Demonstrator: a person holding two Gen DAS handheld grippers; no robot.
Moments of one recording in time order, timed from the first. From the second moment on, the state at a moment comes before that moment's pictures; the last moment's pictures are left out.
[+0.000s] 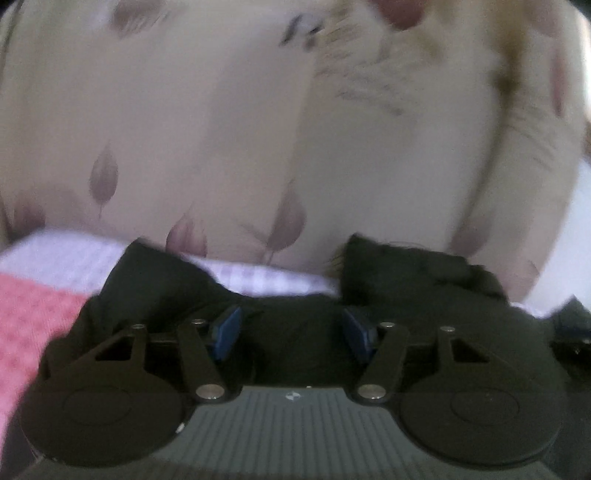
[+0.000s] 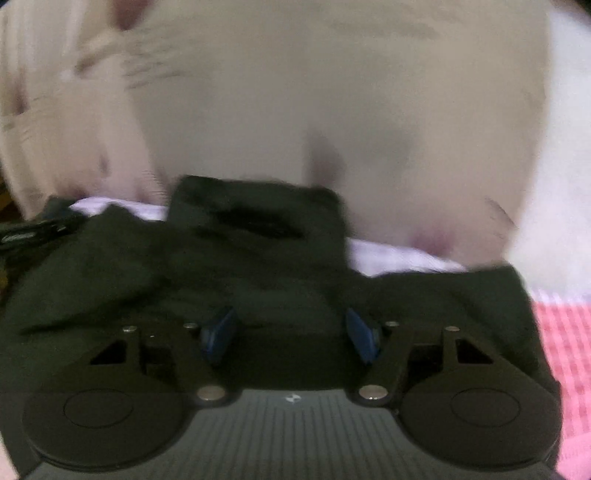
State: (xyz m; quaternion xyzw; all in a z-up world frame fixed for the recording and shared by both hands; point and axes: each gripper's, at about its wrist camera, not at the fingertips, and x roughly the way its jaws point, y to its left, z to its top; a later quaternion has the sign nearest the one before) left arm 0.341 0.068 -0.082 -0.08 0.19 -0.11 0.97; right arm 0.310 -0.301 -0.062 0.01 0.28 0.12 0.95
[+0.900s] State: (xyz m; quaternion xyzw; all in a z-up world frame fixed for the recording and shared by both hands) left arm 0.375 0.125 -0.123 -0.26 0.25 -0.10 0.93; right arm 0.312 -0.393 -0.115 0.18 0.29 0.08 0.94
